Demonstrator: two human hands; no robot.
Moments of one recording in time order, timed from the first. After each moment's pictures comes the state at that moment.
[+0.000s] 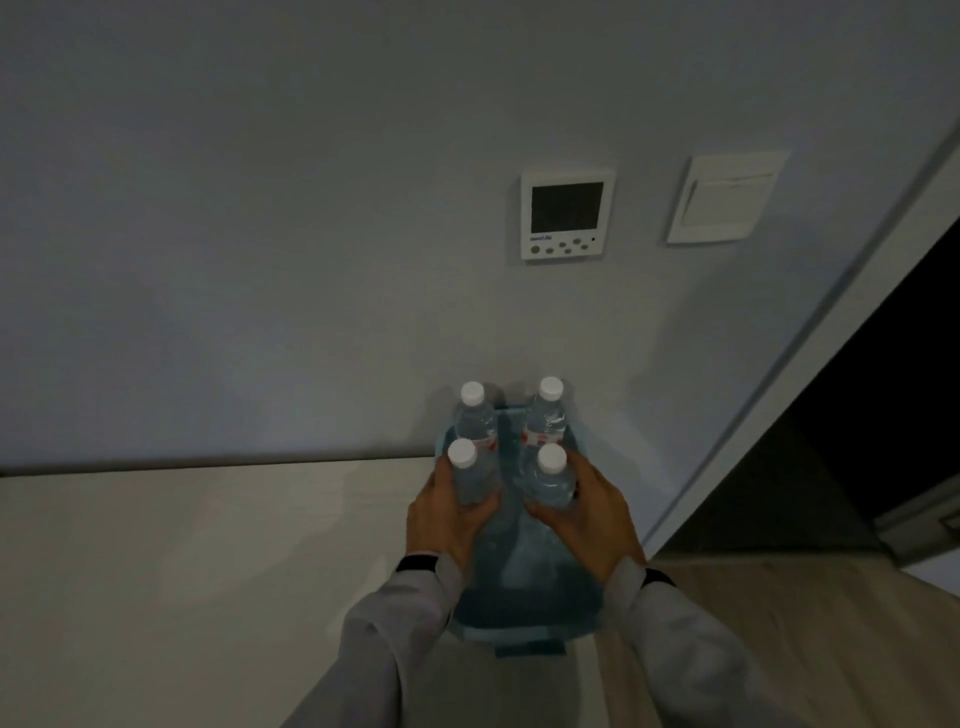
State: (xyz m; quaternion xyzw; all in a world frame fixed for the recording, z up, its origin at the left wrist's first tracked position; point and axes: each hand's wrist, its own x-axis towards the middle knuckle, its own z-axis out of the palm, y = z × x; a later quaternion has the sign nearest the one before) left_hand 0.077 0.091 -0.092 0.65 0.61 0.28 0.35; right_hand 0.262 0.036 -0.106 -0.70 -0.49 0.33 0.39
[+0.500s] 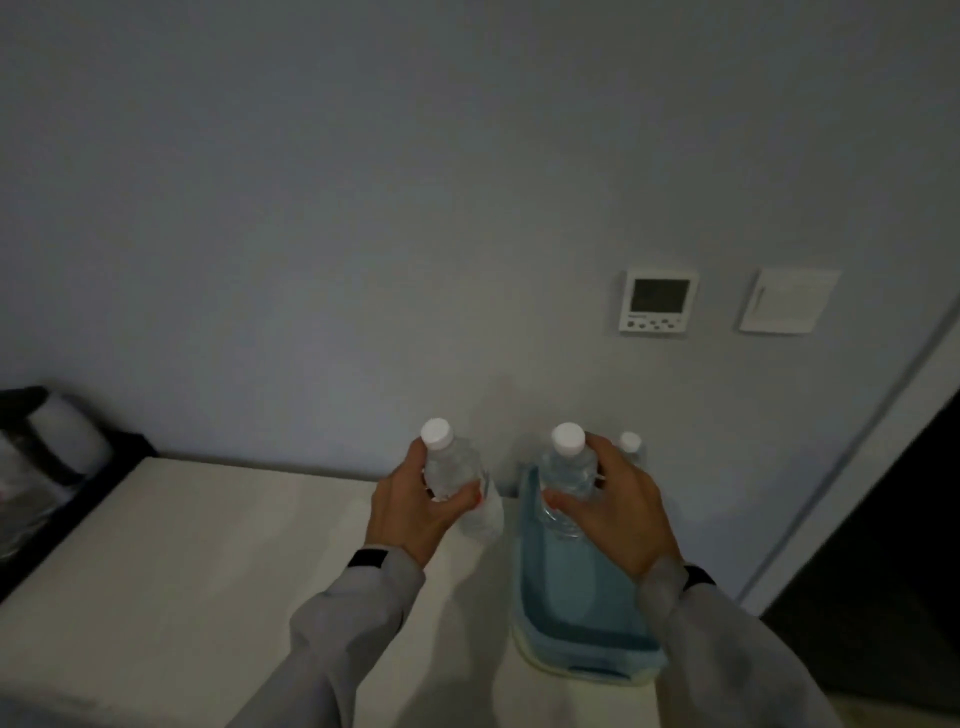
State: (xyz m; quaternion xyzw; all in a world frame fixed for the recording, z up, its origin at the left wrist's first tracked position) left_hand -0.063 0.058 0.022 0.65 0.58 0.42 0.25; right_hand 0.187 0.025 0.025 -0.60 -0.62 0.25 0.44
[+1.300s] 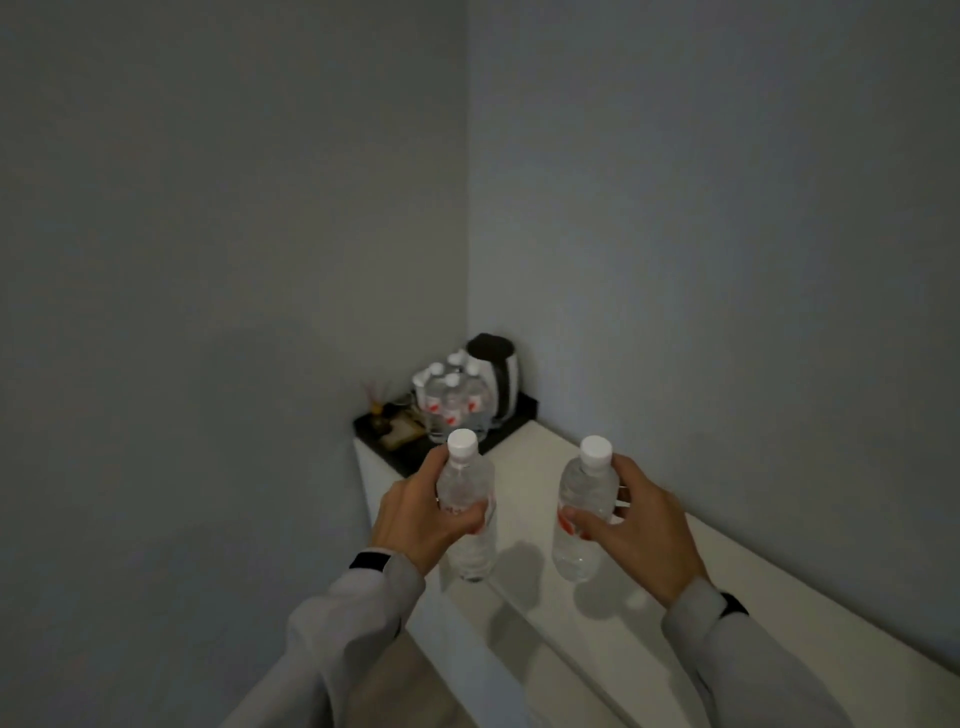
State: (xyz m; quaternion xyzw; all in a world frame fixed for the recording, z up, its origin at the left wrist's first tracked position) left_hand -0.622 -0.140 0.059 0.51 0.72 0.45 0.12; right_hand -0.381 -0.016 0.063 -0.38 -0.78 0.35 0.35
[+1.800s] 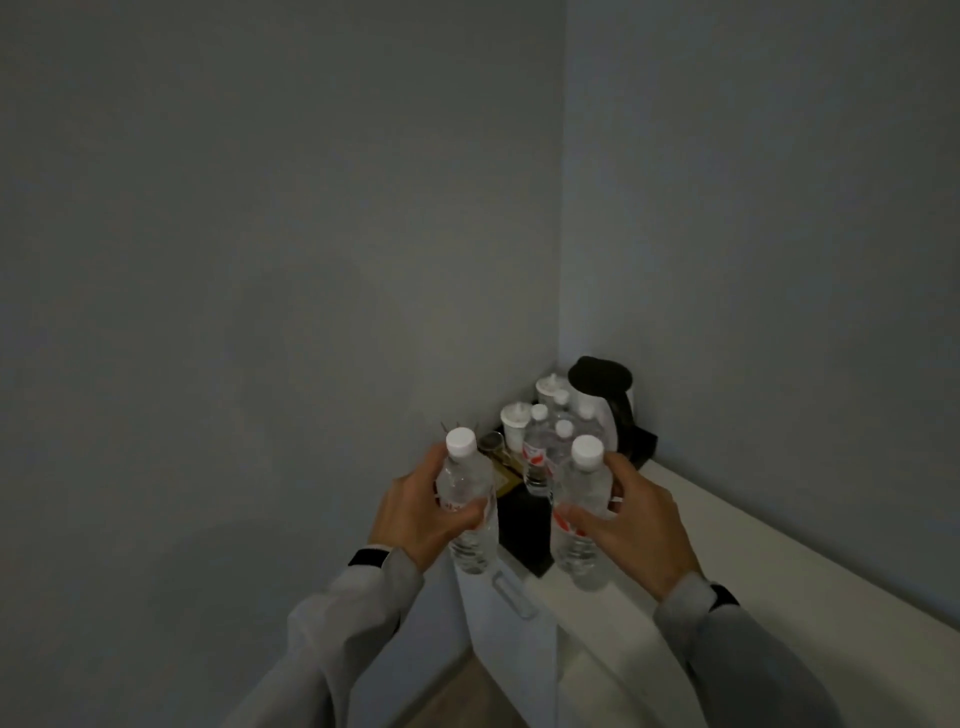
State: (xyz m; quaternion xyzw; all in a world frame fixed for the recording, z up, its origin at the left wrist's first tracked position) left_hand -0.881 -0.056 0.053 0.49 0.75 0.43 0.11; right_hand -0.653 0.081 0.032 -0.35 -0.79 0.38 0.34
